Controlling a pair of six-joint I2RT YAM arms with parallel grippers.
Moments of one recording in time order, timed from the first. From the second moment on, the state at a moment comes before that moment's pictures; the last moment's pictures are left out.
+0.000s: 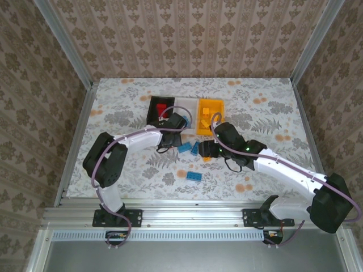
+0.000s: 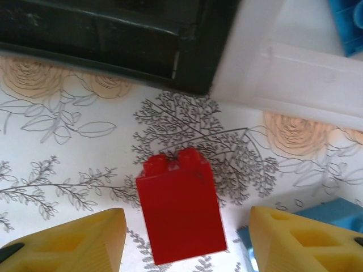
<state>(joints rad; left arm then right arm) -0.73 1.80 1.16 -0.57 -0.25 -0.76 0.69 1.21 0.86 -0.43 0.00 0.54</state>
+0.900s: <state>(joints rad) -0.61 1.57 1.19 -0.50 -0.28 -0.58 0.68 1.23 0.78 -0.42 0.06 0.55</state>
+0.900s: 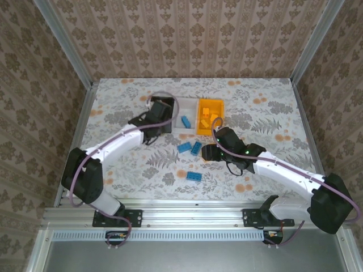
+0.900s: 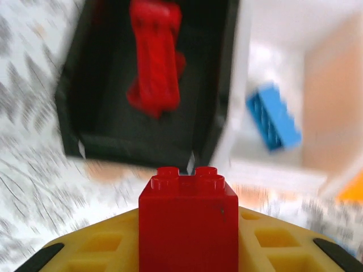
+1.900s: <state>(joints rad) -0.50 1.60 1.27 -0.50 -0.09 -0.39 0.61 1.63 0.90 -0.35 0.17 0.58</state>
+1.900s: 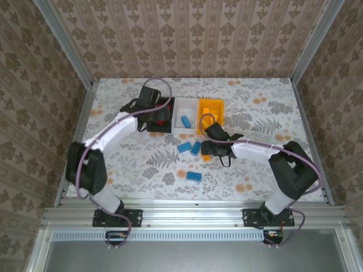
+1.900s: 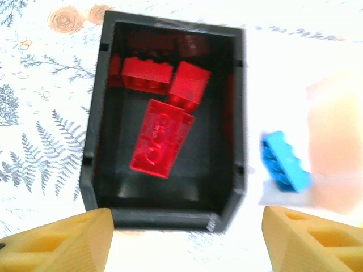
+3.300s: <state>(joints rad) -0.78 1.22 0.75 -0.31 -0.08 -0.57 0.46 1.96 1.47 -0.50 0.26 0.34</state>
